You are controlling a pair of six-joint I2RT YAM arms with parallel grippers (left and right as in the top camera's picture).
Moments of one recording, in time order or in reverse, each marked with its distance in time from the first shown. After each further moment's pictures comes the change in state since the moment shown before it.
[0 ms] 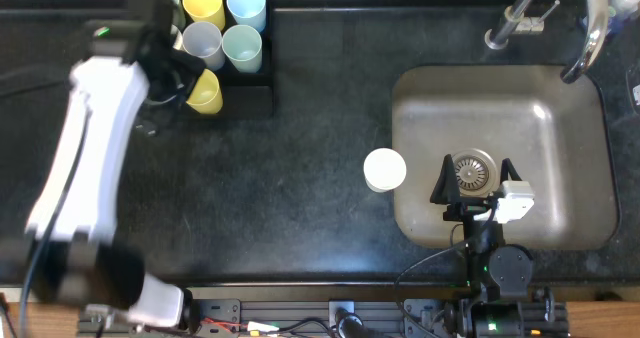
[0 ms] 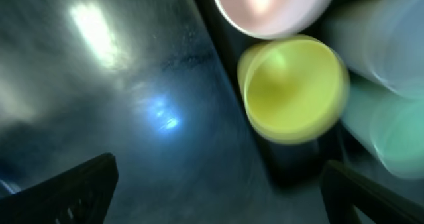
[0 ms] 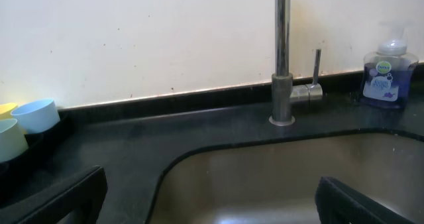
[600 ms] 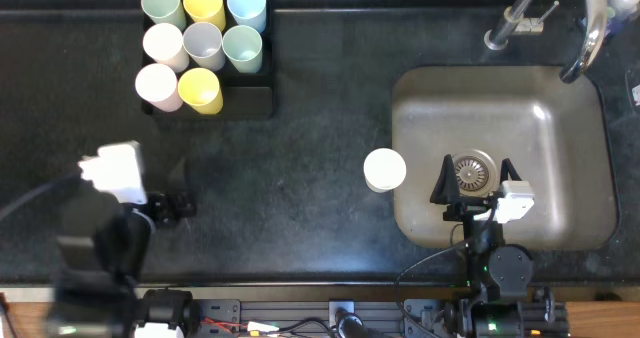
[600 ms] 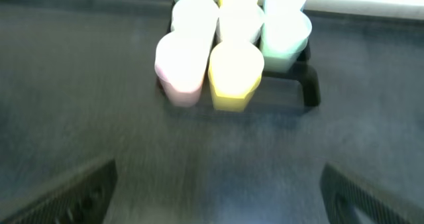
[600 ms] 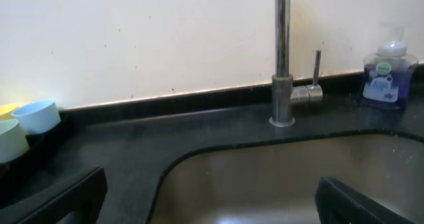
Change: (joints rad) left arm 0.000 -1.170 -0.996 0.709 -0.002 1.066; right arm 0.000 0.000 0.000 0.001 0.000 0.000
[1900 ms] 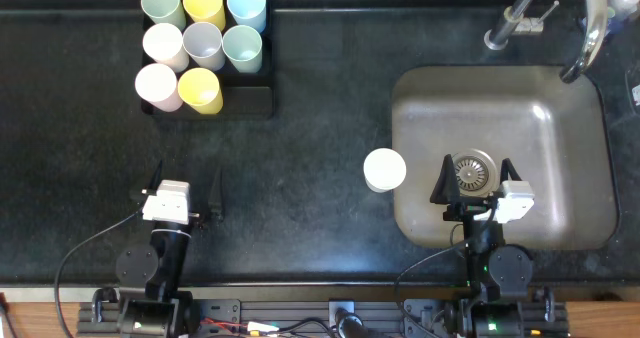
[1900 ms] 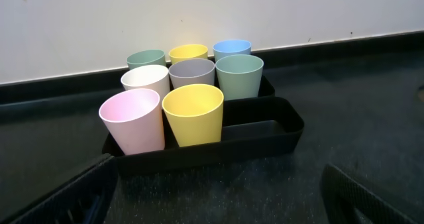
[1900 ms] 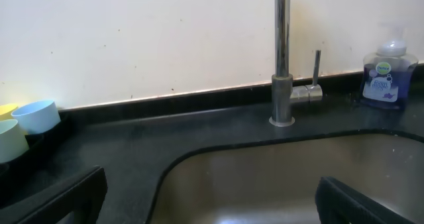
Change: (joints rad) left arm 0.000 -0.457 -0.651 0.560 0.153 0.192; right arm 0.000 0.000 0.000 -0.001 0.000 0.000
